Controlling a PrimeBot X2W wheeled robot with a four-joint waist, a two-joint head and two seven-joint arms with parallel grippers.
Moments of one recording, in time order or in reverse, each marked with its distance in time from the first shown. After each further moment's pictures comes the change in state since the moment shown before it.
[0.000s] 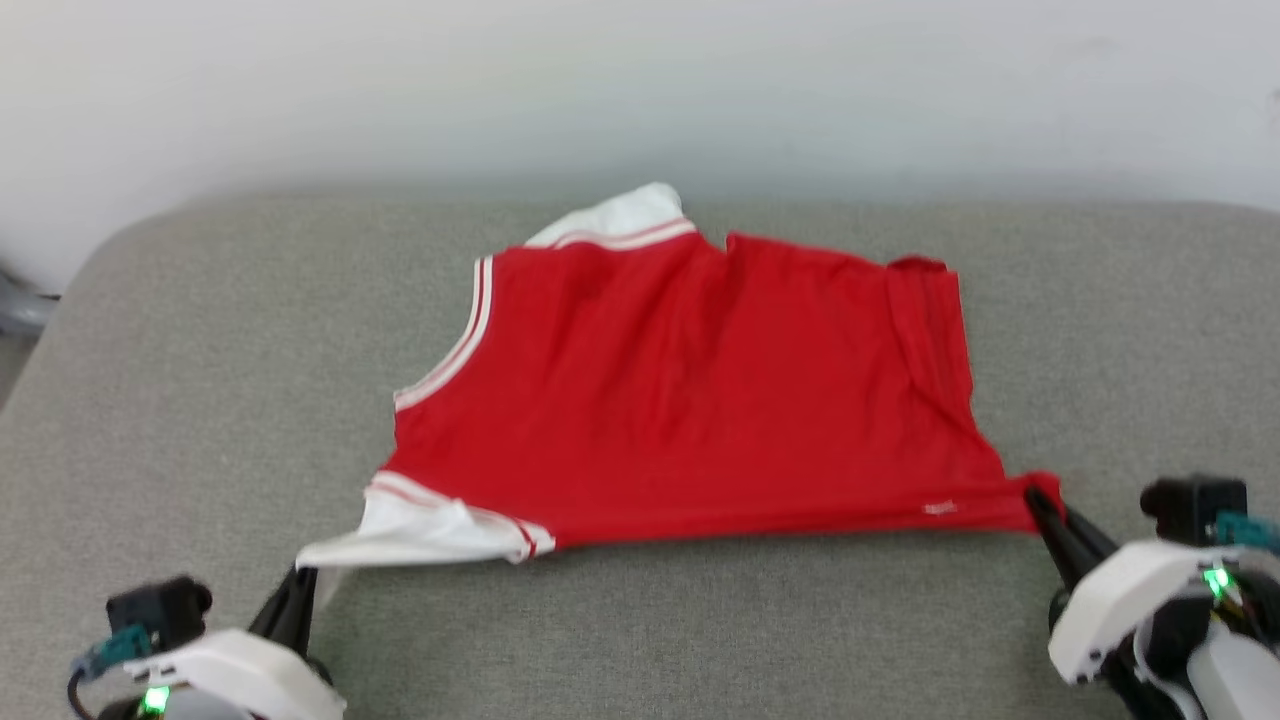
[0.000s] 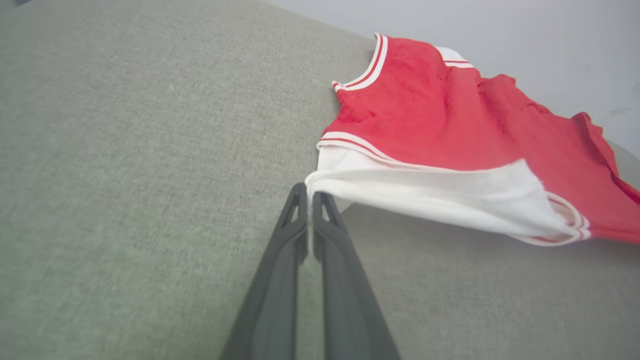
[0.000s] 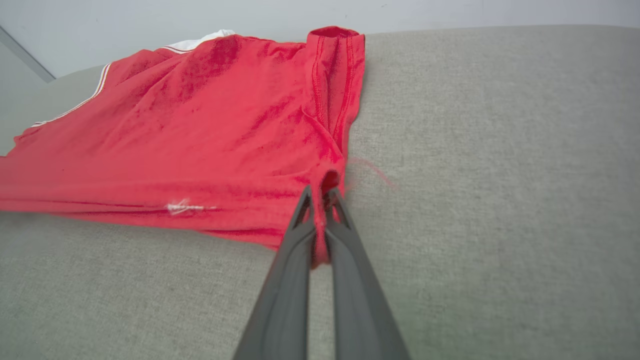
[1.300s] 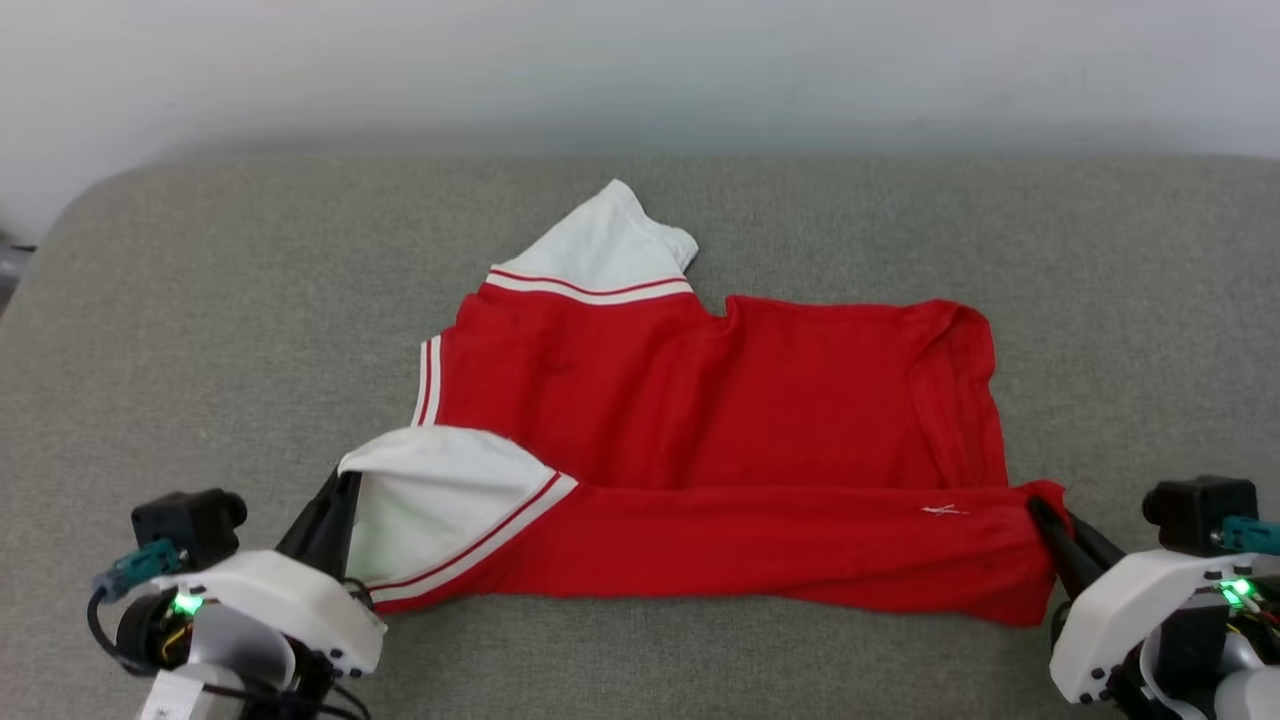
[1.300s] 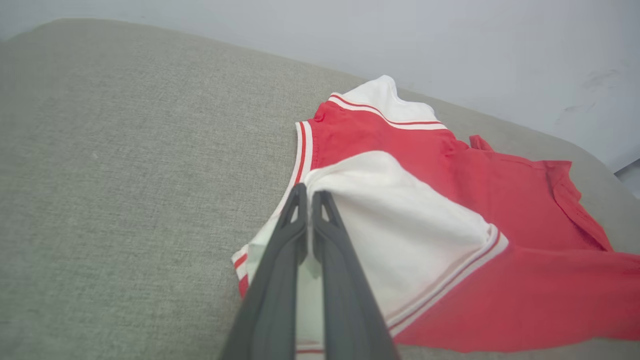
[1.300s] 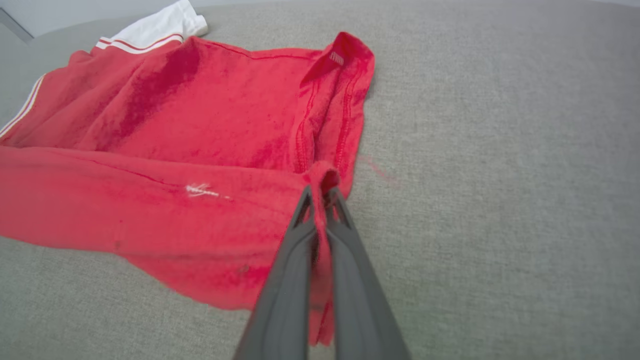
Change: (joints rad) left arm 0.020 0.035 -0.034 -0.332 0.021 0.093 0.099; right arm 0.242 0.126 -0.247 -0.489 -0.216 -0.001 0.349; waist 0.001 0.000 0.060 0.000
